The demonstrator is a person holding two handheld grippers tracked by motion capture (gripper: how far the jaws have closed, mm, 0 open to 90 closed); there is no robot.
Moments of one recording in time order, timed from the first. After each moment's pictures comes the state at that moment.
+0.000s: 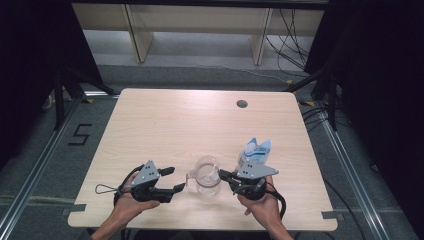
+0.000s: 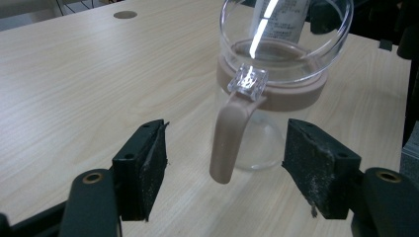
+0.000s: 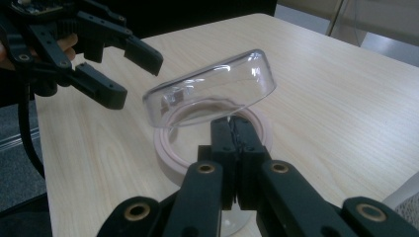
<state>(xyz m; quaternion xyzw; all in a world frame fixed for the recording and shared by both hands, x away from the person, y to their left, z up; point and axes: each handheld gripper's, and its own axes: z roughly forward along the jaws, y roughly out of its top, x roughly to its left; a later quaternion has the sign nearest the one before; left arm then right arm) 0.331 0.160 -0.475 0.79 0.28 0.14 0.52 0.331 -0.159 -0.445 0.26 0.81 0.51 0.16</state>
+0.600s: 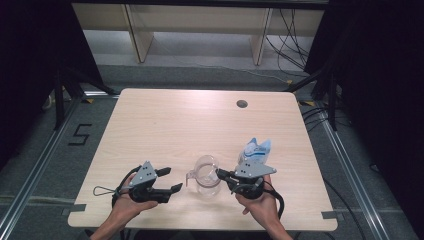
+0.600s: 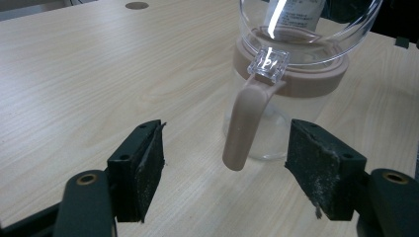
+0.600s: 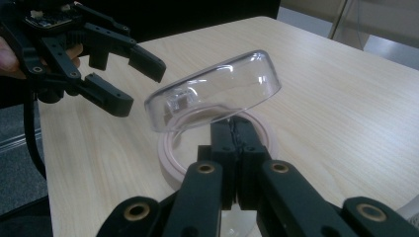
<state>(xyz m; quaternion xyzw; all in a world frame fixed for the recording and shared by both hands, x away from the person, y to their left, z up) 0.333 0.164 -0.481 0.79 0.30 0.15 0.51 0.332 -0.154 -0.444 0.25 0.81 0.51 0.16</state>
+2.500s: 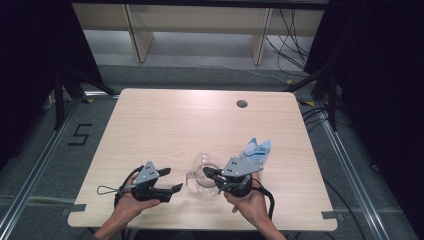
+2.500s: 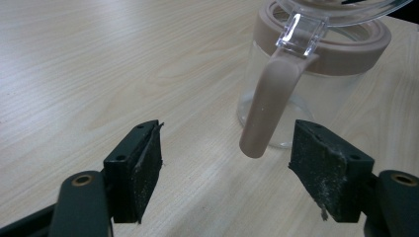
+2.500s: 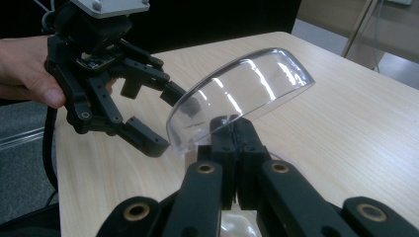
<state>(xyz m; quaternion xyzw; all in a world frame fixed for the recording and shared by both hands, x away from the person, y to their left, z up) 0.341 0.164 -0.497 0.79 0.31 0.14 0.50 0.334 -0.123 -0.433 0.22 0.81 0.52 0.16</state>
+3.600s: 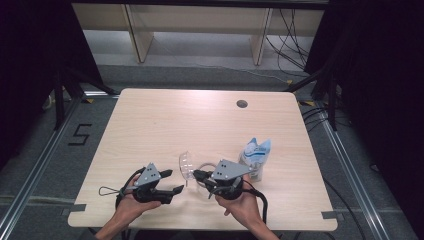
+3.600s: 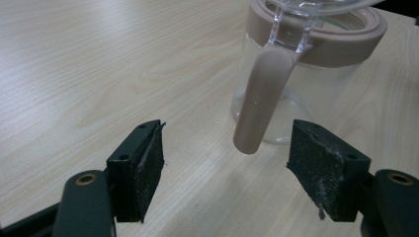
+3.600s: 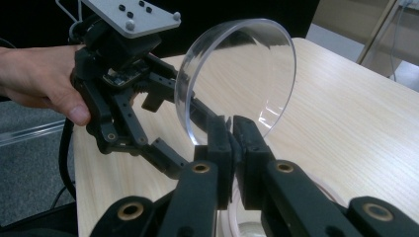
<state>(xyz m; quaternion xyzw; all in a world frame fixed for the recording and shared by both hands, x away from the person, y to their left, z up) 0.338 0.161 -0.501 0.80 0.31 0.14 0.50 0.328 -0.102 -0.430 0.19 0.82 0.52 0.16</state>
